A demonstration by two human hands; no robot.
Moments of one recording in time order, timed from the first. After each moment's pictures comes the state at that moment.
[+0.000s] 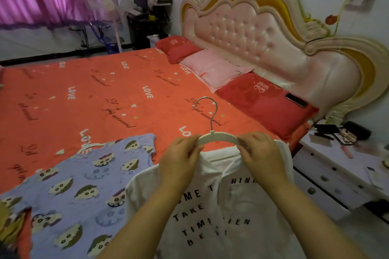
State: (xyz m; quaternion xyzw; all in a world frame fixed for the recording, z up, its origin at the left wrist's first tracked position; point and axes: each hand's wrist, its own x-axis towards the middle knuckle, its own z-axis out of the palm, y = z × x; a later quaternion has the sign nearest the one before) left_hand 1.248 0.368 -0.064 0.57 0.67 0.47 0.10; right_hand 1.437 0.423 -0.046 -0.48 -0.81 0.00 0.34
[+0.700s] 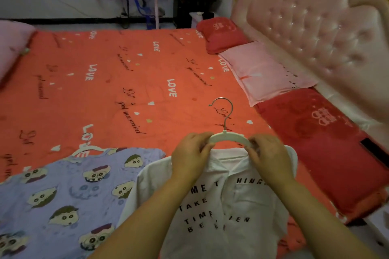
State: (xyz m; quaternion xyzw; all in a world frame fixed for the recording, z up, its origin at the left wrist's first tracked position) left_hand 1.161 0.660 -0.115 0.48 0.74 0.44 0.14; right_hand 1.332 0.749 -0.089 -0.43 -0.87 0.07 0.25
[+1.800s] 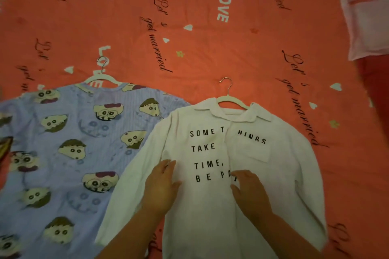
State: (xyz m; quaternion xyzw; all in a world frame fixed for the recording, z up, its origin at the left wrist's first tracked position) left_hand 1.132 0.584 -0.383 0.28 0.91 0.11 0.29; right_hand 1.298 0.755 -0.373 -0.39 -0.85 0.33 -0.15
